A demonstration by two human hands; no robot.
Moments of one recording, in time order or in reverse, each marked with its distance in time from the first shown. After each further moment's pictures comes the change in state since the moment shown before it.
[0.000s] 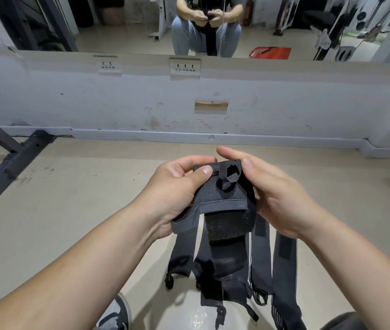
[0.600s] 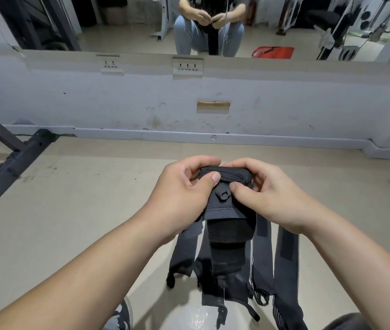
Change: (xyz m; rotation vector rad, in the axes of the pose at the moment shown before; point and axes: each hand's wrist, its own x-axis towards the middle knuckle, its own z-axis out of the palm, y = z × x) left_hand -0.009 -0.007 0.003 0.326 0.037 0.209; right_hand 0.004 0.004 -0.008 -0.488 0.082 -0.052
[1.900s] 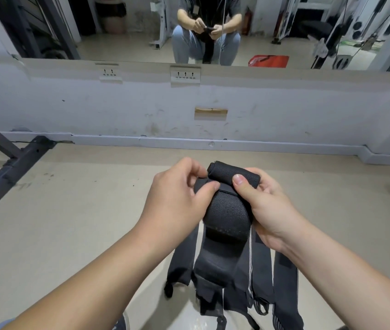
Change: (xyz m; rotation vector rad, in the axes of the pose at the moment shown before) left_hand 0.005 -0.005 -0.003 0.504 0.253 0.292; right_hand 0.004 0.011 0.024 0.591 0.318 0.173
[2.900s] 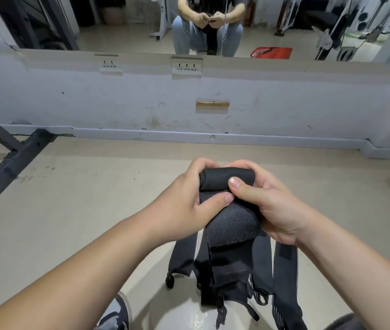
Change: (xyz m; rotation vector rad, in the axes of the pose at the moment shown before) left_hand -0.005 -0.010 -0.005 -0.189 -0.492 -0.031; right_hand -0.010 -0.011 -0.005 -0.016 -0.389 0.092
